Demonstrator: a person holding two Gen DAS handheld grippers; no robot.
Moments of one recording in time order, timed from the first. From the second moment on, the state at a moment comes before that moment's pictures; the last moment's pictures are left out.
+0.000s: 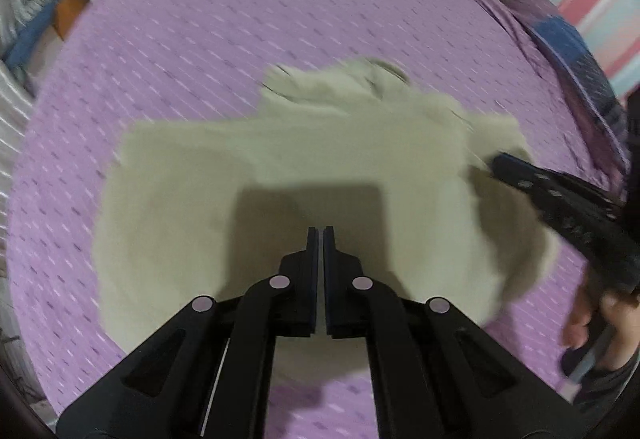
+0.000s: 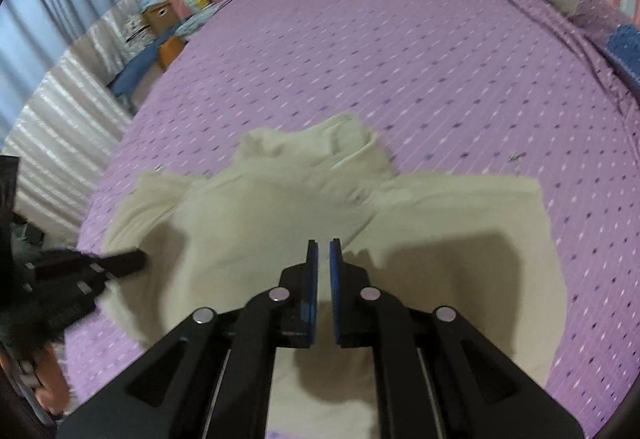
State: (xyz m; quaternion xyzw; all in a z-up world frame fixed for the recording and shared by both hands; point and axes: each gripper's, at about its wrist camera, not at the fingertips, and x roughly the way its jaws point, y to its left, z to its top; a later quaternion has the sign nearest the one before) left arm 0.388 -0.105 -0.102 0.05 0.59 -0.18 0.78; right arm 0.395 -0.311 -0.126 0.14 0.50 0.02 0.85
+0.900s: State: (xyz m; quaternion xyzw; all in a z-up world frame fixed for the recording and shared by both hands) left arm 0.501 -0.120 -0.219 0.03 0.62 -0.12 0.78; right arm 0.491 -0.327 -0.244 0.13 0.56 -0.02 0.82
